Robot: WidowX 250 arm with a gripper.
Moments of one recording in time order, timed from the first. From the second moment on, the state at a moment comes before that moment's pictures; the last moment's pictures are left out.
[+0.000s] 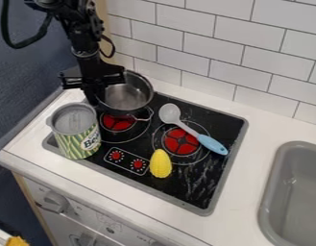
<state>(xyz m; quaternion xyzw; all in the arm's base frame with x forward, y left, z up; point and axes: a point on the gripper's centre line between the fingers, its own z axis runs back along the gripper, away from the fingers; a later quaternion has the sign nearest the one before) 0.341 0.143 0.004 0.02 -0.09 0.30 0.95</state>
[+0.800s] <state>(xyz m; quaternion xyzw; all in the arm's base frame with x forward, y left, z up) 0.335 0.147 0.009 0.07 -0.08 0.31 0.94</state>
